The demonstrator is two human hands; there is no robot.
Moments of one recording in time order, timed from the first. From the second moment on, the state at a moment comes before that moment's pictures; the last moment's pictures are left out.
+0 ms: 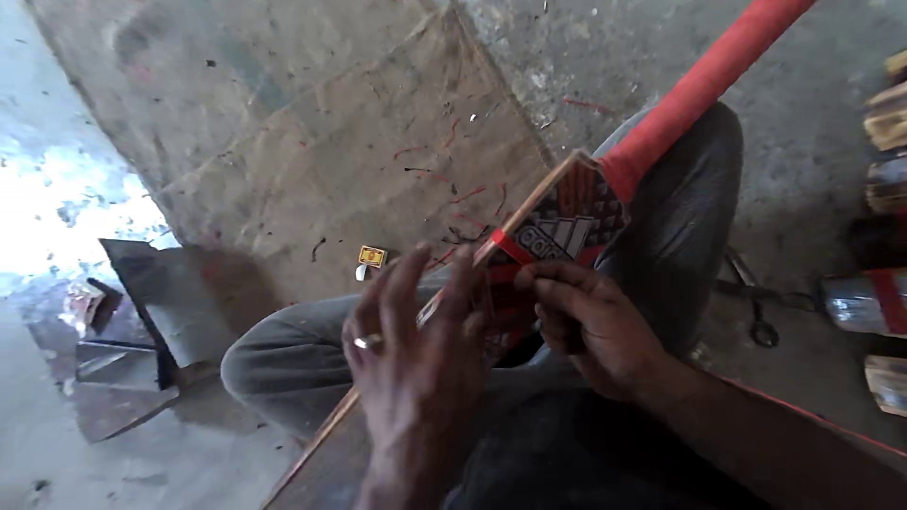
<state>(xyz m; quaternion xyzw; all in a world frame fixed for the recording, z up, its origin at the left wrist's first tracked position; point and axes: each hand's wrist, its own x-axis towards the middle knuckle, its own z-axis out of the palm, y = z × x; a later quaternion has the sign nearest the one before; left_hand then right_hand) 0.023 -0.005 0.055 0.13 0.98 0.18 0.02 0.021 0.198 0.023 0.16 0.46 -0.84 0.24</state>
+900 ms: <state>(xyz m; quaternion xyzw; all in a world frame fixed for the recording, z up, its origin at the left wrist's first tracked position) -0.003 -0.025 0.081 0.08 0.75 0.49 0.44 0.065 0.229 0.025 0.08 0.41 -0.87 0.25</state>
